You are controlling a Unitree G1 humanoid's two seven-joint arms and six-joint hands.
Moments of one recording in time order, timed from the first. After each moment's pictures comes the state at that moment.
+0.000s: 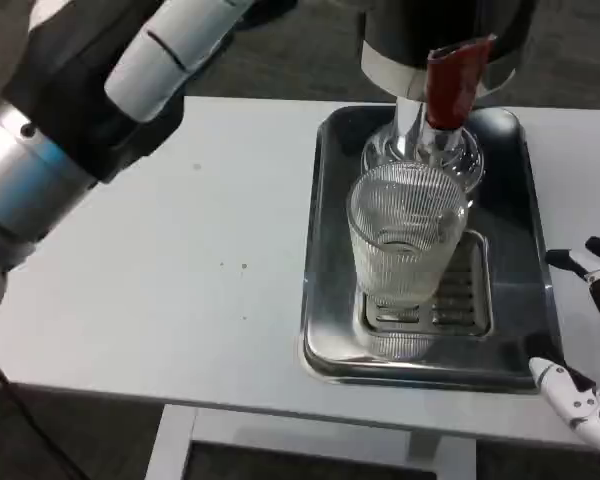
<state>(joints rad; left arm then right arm) -0.71 0.58 0.14 -0.46 -0.43 0.24 -0.48 0.24 -0.09 -0.14 -1.03 -0.92 0.27 0.58</state>
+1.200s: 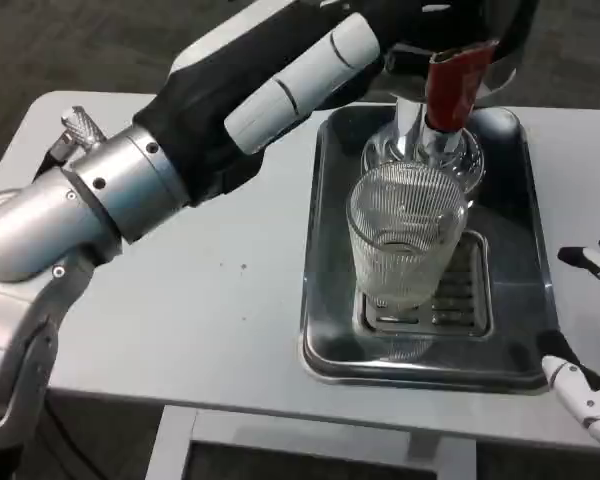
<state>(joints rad) -0.79 0.50 -0.02 -0.24 -0.31 0.25 -0.60 0.25 -0.10 -0.18 -1.03 -0.87 0.27 0.56</state>
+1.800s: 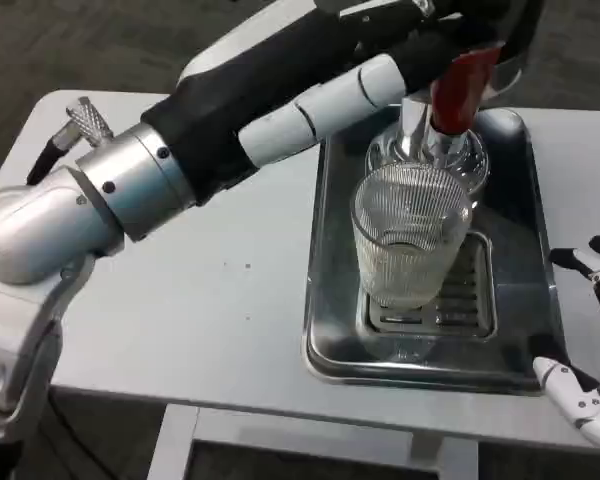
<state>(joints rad) -0.80 0.53 -0.06 -0.21 -0.19 0.11 -0.63 0.25 -0.10 -0.15 -1.03 -0.88 0.28 0.56</state>
